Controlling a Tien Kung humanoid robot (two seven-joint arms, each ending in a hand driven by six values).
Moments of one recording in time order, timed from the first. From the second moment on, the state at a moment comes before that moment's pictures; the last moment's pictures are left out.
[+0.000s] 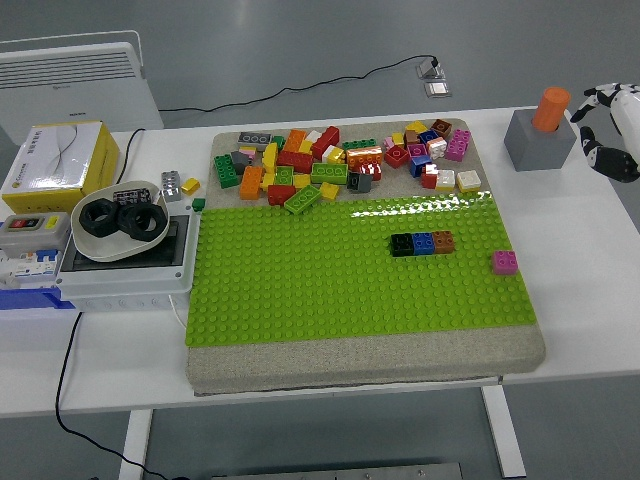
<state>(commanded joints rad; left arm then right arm) -0.18 0.07 -1.49 -0.18 1.39 0.01 0.33 0.31 -0.63 1.13 1.42 -1.98 -0.29 -0.11</state>
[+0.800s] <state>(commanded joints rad) -0.18 0.07 -1.50 -0.18 1.39 0.01 0.33 0.27 -0.62 1.18 1.39 -1.93 -0.41 -0.12</state>
